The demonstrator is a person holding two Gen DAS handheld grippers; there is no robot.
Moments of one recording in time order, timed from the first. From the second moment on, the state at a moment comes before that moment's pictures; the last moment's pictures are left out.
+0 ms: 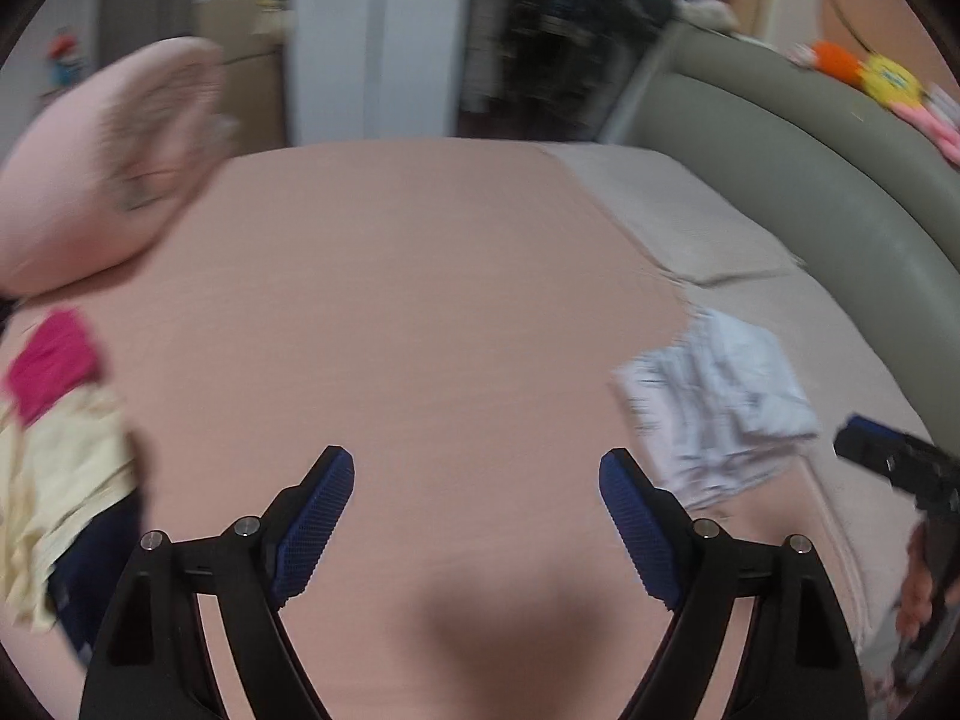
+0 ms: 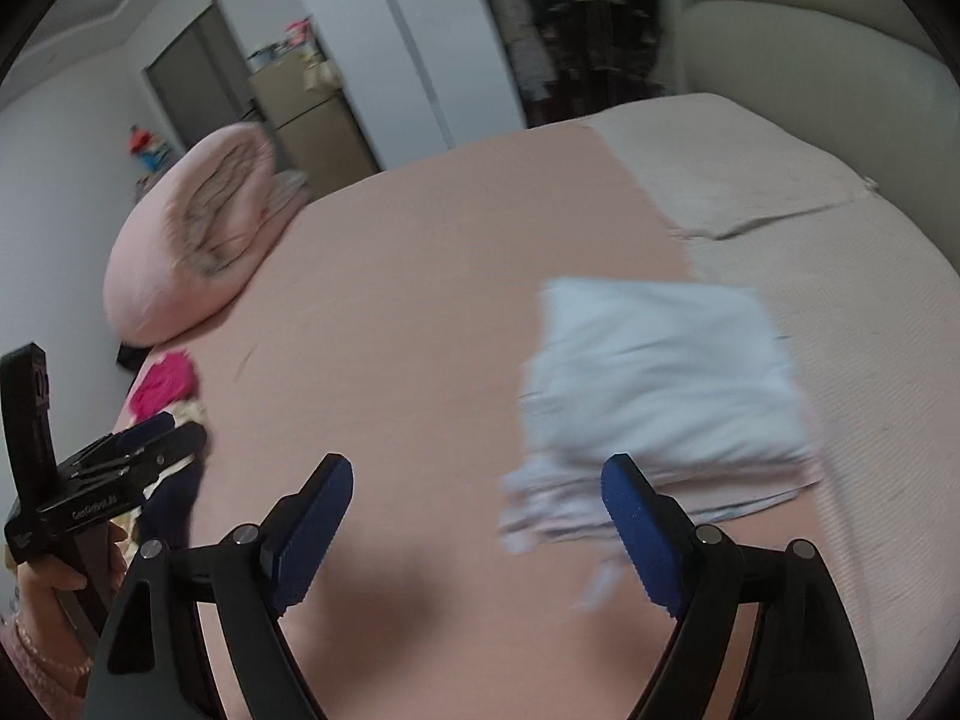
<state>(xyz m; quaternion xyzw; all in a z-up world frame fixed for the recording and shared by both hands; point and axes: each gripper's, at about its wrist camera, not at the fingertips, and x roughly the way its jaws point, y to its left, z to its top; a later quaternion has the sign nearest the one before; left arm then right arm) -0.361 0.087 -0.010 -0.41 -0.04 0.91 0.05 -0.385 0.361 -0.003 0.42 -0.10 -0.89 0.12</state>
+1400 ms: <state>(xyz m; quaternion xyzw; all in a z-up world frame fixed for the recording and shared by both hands) -0.020 0.002 -0.006 -0.36 -0.06 0.93 -0.01 -0.038 0.198 0.017 0.36 0.01 -0.93 0.07</state>
